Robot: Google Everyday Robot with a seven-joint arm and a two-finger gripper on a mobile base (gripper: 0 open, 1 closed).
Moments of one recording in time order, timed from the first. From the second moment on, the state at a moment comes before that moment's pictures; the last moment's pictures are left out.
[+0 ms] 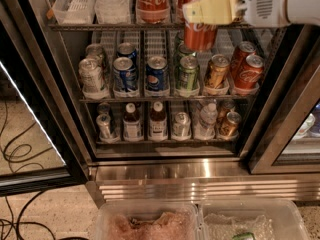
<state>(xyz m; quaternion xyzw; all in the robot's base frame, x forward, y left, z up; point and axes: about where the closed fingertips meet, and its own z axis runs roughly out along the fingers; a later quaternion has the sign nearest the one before) 0.559 -0.091 1.088 -0.35 0.72 0.16 0.58</state>
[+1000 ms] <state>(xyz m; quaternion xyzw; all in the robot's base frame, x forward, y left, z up) 0.492 -0.058 1.024 -0.35 0.73 0.22 0.54</state>
